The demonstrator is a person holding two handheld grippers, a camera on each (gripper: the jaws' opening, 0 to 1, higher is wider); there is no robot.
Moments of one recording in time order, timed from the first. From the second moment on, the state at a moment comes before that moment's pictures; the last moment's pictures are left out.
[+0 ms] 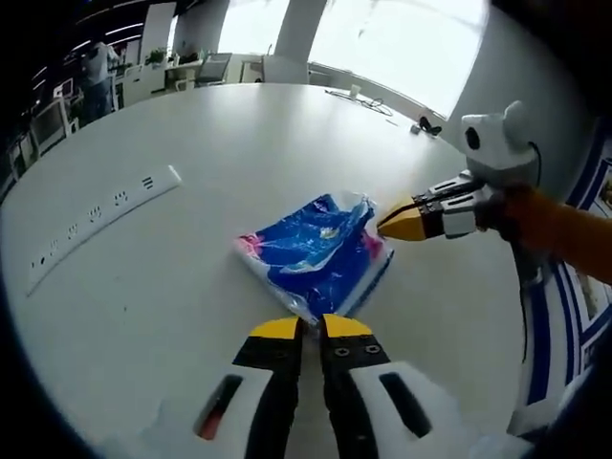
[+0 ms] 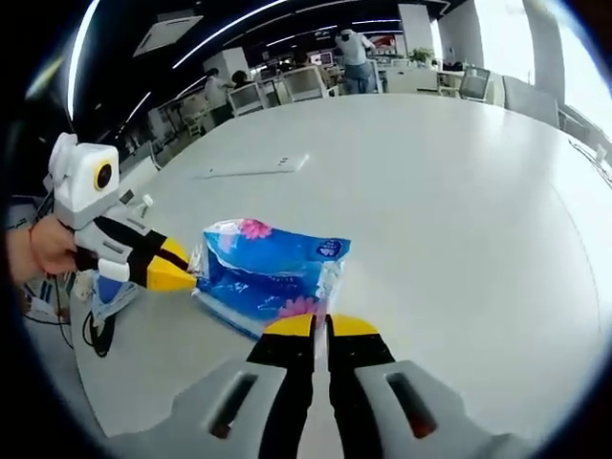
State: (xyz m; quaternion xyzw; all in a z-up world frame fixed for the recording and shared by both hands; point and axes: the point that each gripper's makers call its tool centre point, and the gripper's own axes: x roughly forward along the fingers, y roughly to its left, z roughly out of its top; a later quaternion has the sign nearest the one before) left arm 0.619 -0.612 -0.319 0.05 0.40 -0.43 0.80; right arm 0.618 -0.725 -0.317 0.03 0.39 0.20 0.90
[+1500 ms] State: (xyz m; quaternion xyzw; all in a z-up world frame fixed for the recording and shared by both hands) left arm 0.625 -0.589 -0.291 0.04 0.38 -0.42 0.83; right arm 0.620 -0.723 -0.294 0.03 0.36 0.18 0.91
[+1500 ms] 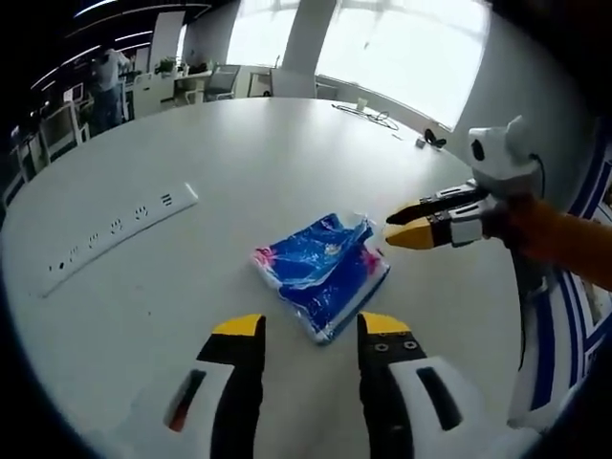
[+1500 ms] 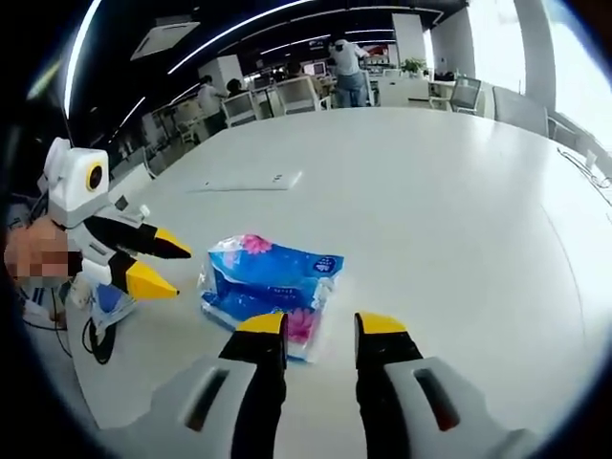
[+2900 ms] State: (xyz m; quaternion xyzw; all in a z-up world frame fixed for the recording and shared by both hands) left arm 0.608 -0.549 -0.230 0.03 0.33 -0.38 0.86; right arm 0.593 -0.703 -0.229 0.02 0.32 0.20 0.93
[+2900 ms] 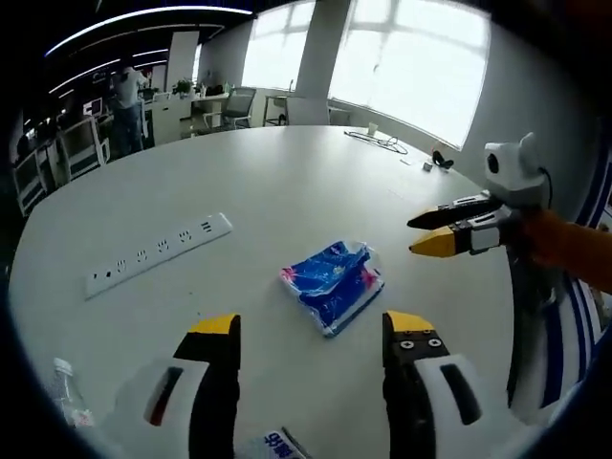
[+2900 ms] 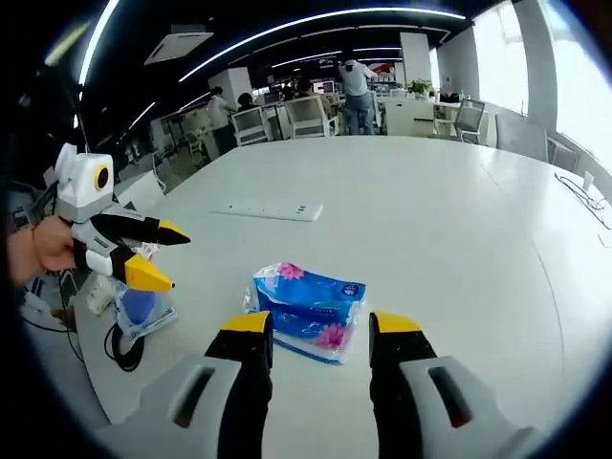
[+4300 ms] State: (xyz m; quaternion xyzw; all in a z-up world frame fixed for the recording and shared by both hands) left arm 0.556 -0.424 -0.186 0.01 0.31 -0.32 0.90; right arm 0.551 -0.607 -0.187 0.02 0.30 0.26 0.92
